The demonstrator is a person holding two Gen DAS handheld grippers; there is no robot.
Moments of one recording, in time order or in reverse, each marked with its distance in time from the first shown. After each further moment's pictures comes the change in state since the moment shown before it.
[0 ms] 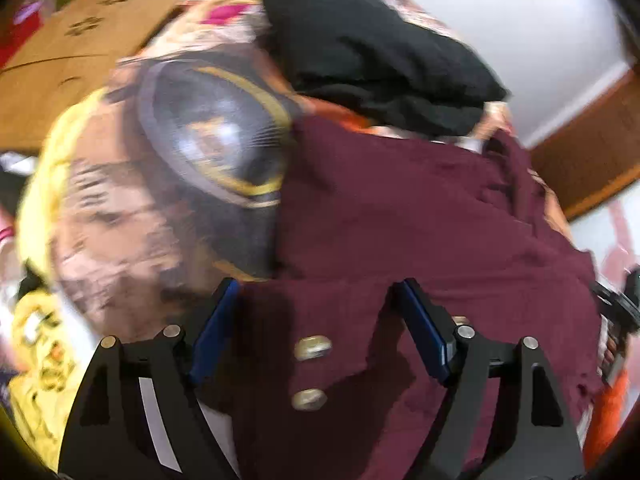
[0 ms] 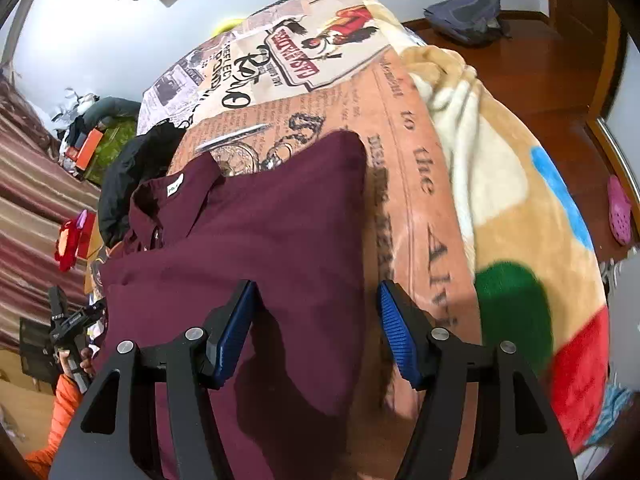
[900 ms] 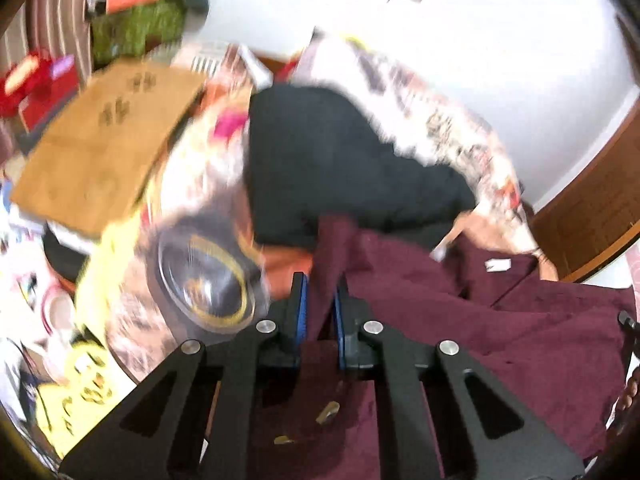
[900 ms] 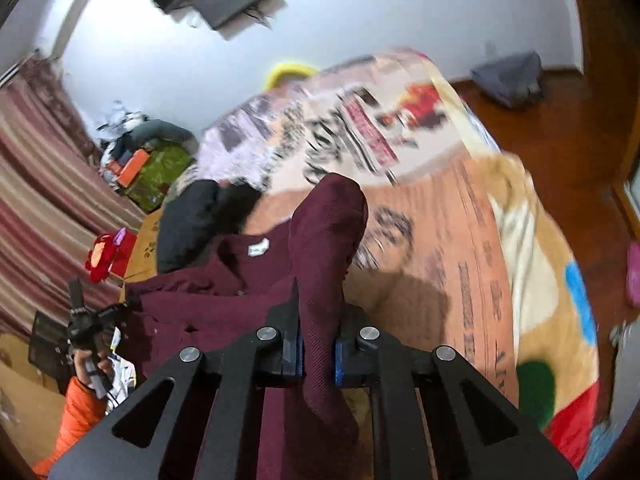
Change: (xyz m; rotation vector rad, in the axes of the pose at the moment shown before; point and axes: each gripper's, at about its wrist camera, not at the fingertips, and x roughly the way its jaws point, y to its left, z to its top) left arm -0.086 -0.080 0.068 -0.024 -0.278 0.186; right arm -0.072 0.081 0.057 -0.130 -0.187 0.113
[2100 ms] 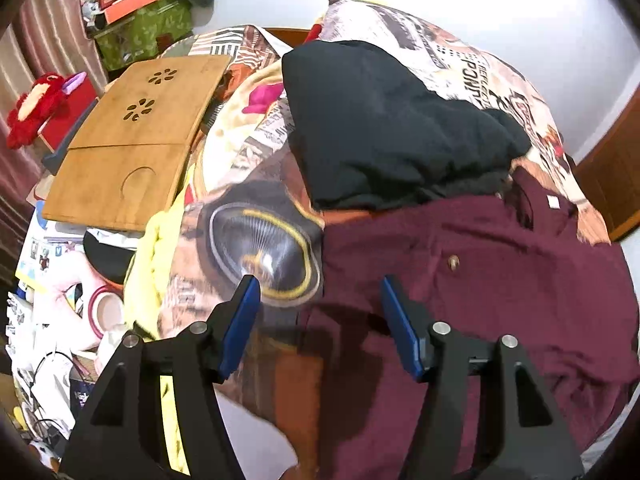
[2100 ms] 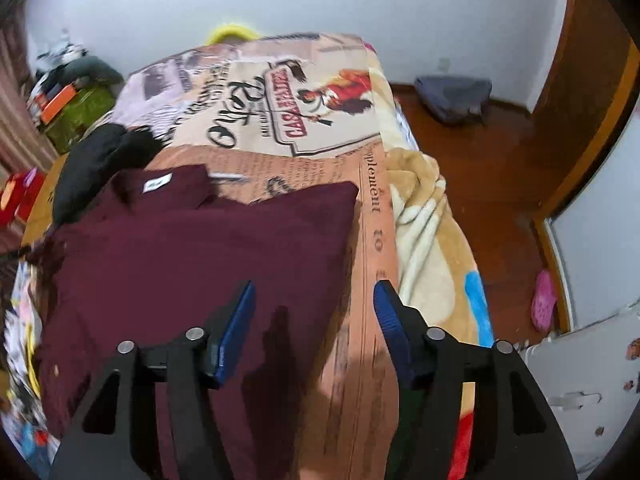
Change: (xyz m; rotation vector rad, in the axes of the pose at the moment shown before) left arm 0.020 0.023 -0.035 0.117 0.155 0.174; right arm 0.014 -0.033 -0.039 -0.168 0.112 -0.394
